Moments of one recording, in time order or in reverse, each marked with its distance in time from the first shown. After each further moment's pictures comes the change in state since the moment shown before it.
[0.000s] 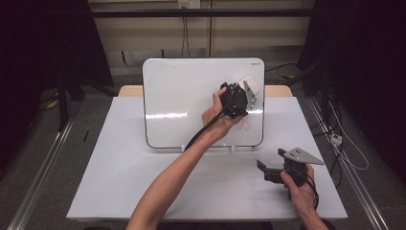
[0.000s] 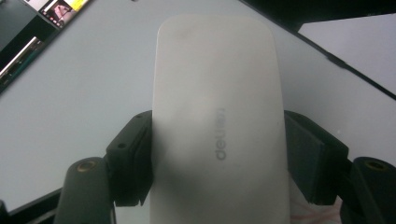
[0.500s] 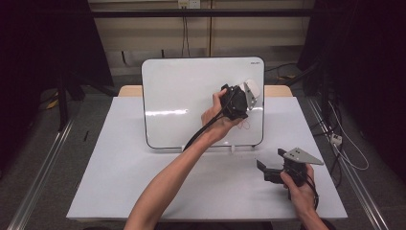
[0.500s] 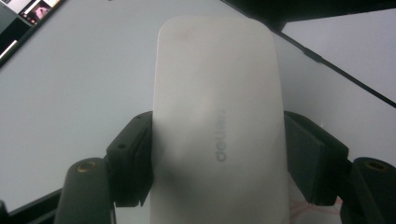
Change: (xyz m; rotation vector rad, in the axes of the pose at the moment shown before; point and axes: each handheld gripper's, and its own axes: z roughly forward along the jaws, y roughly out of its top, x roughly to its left) left arm 0.016 0.005 0.001 -0.007 -0.050 -0.007; right arm 0.001 0.000 0.000 0.000 0.004 -0.005
